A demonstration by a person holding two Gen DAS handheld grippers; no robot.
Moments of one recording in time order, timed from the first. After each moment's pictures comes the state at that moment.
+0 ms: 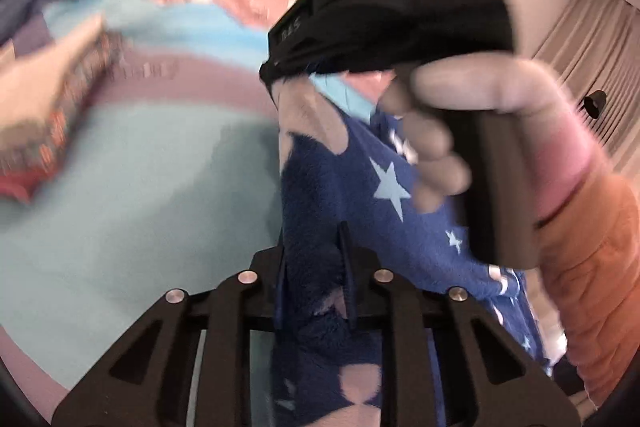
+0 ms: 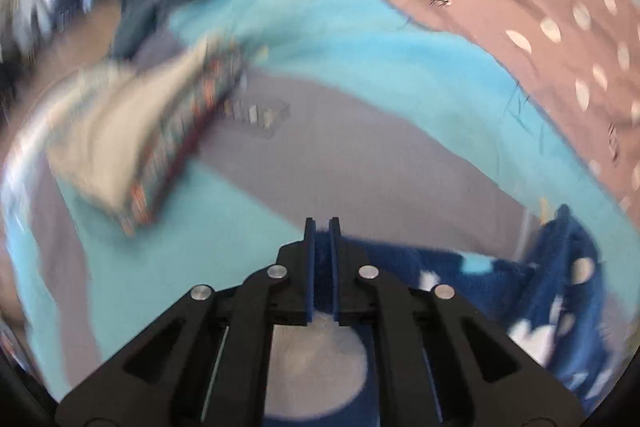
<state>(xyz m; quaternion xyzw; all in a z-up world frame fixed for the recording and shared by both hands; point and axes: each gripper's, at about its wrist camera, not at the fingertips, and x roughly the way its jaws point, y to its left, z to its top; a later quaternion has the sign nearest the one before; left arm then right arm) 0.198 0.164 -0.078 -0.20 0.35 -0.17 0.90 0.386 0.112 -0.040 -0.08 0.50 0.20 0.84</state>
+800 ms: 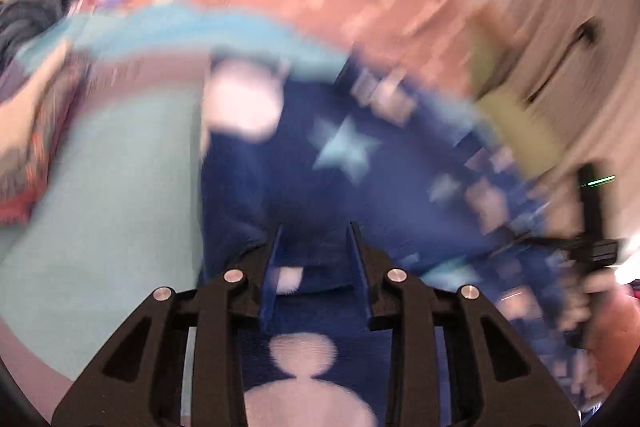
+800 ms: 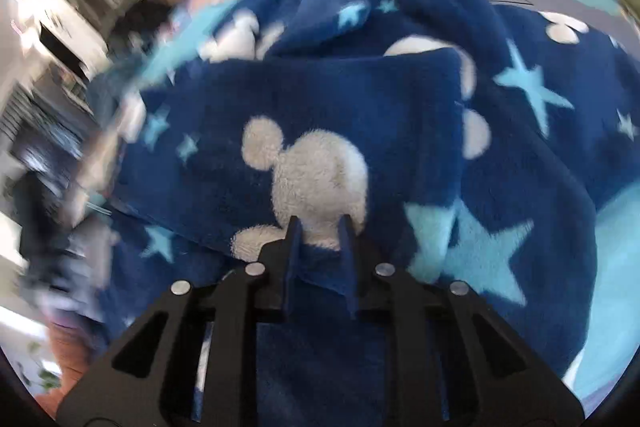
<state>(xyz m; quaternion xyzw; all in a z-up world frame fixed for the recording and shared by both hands) 0.188 0.108 -0.095 -0.10 0.42 -0.18 0.89 0.171 -0.215 -0.086 0.18 0.51 0.11 0.83</state>
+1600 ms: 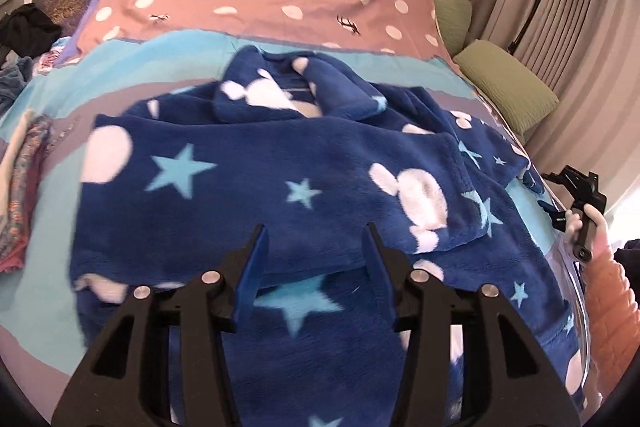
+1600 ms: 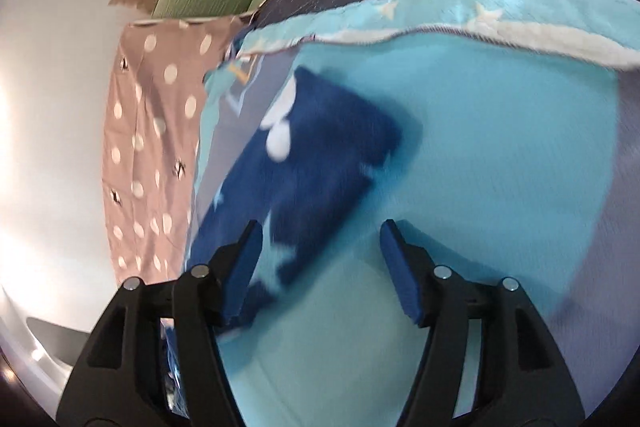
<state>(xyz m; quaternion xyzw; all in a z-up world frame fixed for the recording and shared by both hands) 0.167 -0.017 -0.049 -0.01 0.41 -0.21 0.89 0.042 -0.599 -0.174 0.61 0.25 -0.21 0.73</state>
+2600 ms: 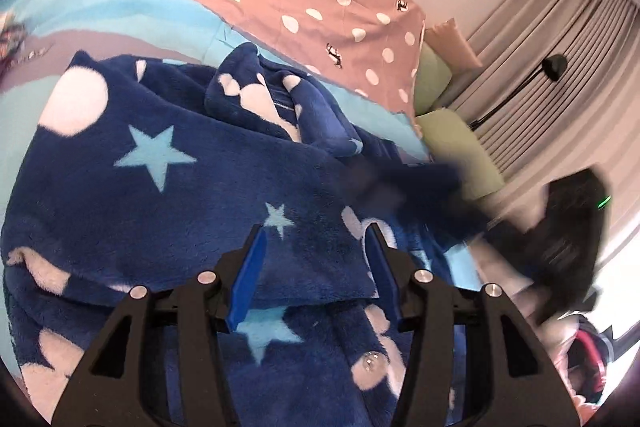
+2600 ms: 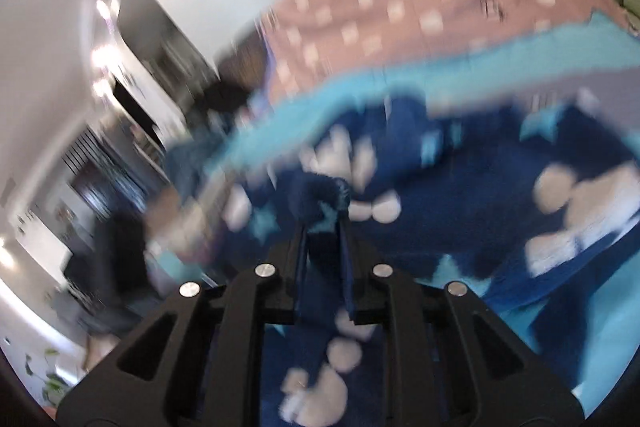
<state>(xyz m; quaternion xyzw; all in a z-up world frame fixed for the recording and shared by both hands) 0.186 0.025 -0.062 -0.22 0.40 -0.28 0.85 0.165 -0.223 -0.044 0.23 0.38 0.20 0.87</state>
